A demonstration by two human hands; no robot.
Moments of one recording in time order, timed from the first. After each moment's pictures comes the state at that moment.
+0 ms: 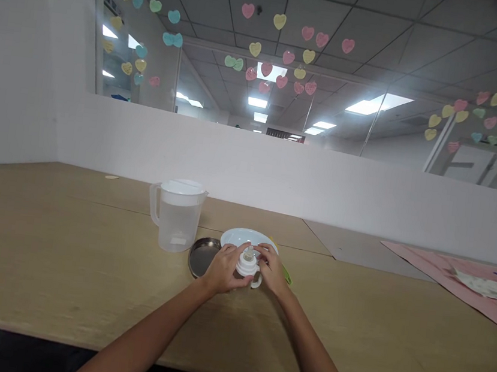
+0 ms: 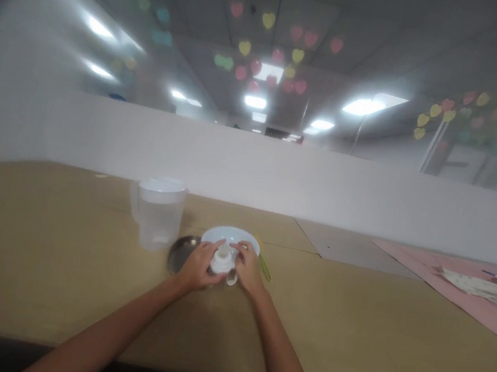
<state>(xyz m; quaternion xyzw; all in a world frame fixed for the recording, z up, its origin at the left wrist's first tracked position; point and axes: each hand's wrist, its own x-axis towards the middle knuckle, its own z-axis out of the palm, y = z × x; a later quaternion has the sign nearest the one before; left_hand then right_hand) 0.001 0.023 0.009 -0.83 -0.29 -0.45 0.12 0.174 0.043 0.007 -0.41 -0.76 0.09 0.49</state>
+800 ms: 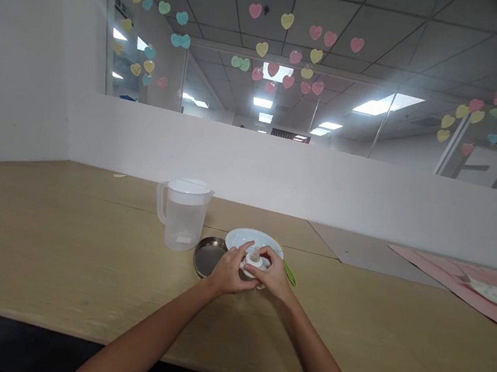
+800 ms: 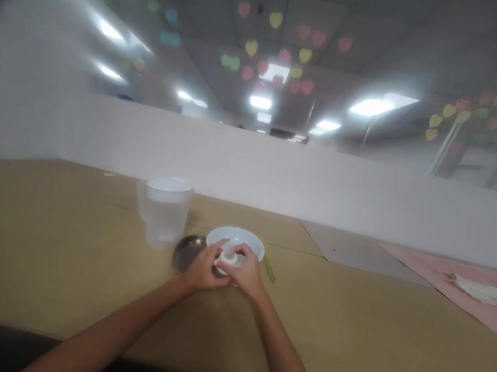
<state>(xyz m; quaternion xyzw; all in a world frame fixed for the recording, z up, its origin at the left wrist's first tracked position) 0.007 0.019 0.003 -0.81 -0.33 -0.49 0.04 0.149 0.008 0.030 -0.38 -0.73 0.22 0.53</state>
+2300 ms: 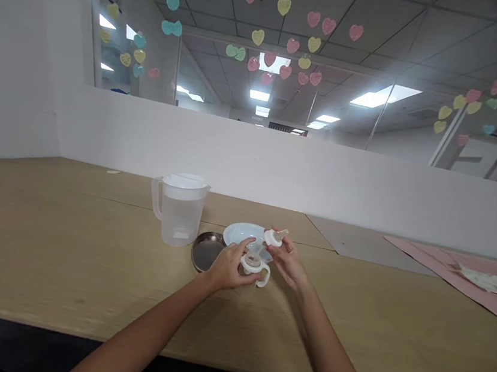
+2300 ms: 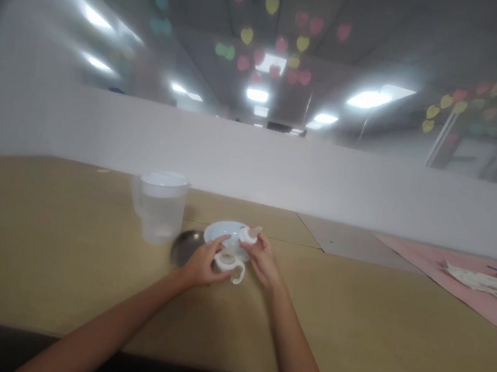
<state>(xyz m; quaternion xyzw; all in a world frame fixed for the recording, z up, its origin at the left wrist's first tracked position) 0.005 0.008 0.018 -0.84 -0.33 -0.43 -0.03 0.178 0.016 0.044 -0.23 -0.51 0.54 0.62</state>
